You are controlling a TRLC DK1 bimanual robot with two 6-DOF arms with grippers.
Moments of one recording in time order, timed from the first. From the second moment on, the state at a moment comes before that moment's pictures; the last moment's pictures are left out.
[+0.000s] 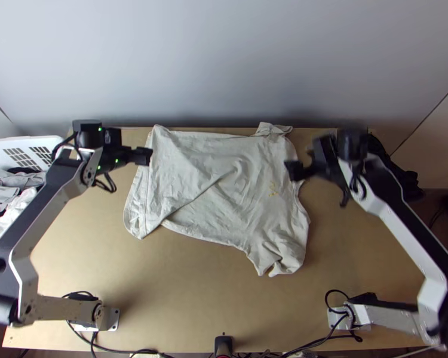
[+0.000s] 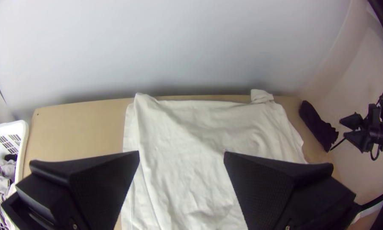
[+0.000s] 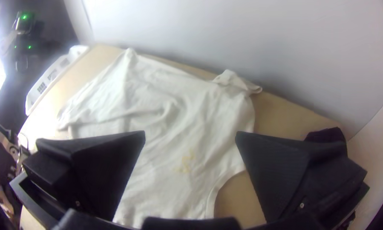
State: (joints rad) left arm -0.11 1.46 1.27 -0.42 0.20 -0.08; right arm 0.30 1.35 1.19 -0.47 -0.18 -0.07
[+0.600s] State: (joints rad) left arm -0.16 1.05 0.81 -0.44 0.21 -0.06; right arm 0.62 0.92 0.81 -0.76 -0.19 -0.10
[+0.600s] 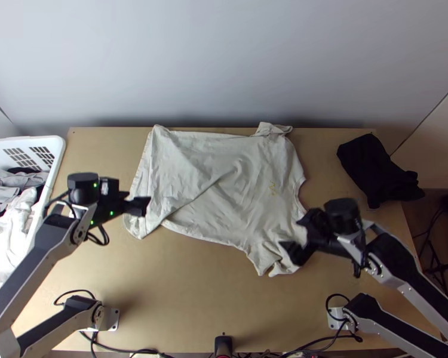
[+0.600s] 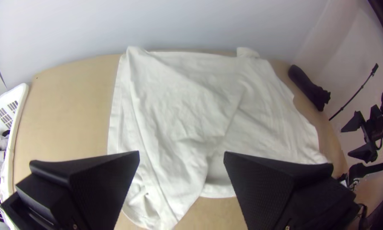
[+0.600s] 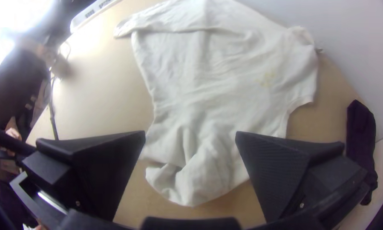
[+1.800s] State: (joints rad) left arm -0.10 1.11 0.69 -0.38 0.20 0.01; right arm 0.93 1.35 0.72 -0.55 -0.04 -0.19
